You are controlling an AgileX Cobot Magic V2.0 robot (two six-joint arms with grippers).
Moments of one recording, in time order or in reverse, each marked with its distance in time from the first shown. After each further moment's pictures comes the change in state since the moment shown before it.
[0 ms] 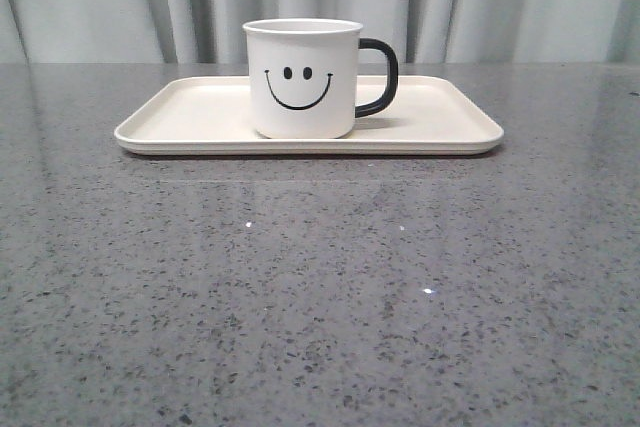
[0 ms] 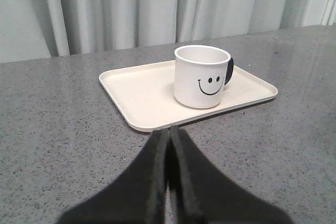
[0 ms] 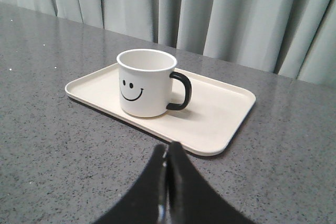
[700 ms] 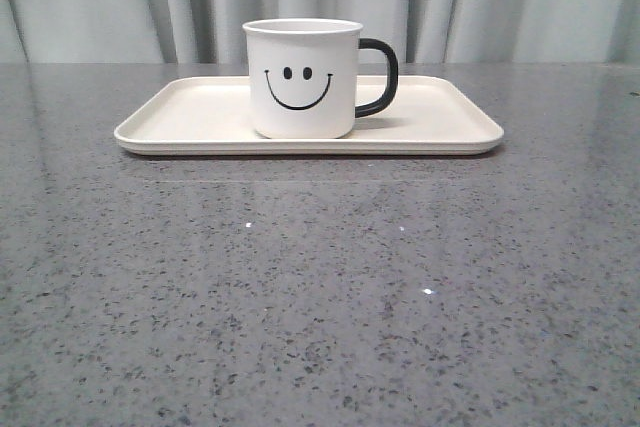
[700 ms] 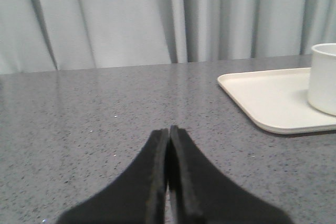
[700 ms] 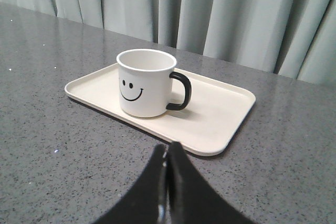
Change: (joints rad) left arm 0.340 -0.105 0.306 0.092 -0.317 0.000; right arm 0.000 0.000 0.000 0.000 0.000 0.000
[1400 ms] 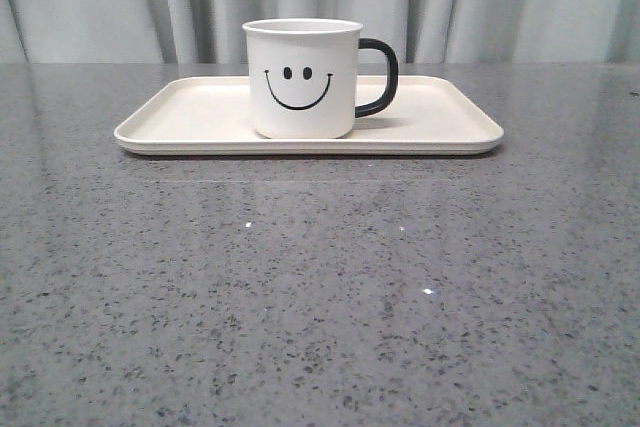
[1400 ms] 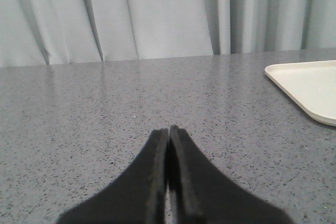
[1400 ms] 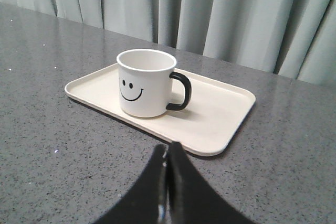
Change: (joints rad) left arm 0.111 -0.003 0.043 0.026 -0.039 0.000; right arm 0.000 0.000 0.000 0.000 -0.001 0.000
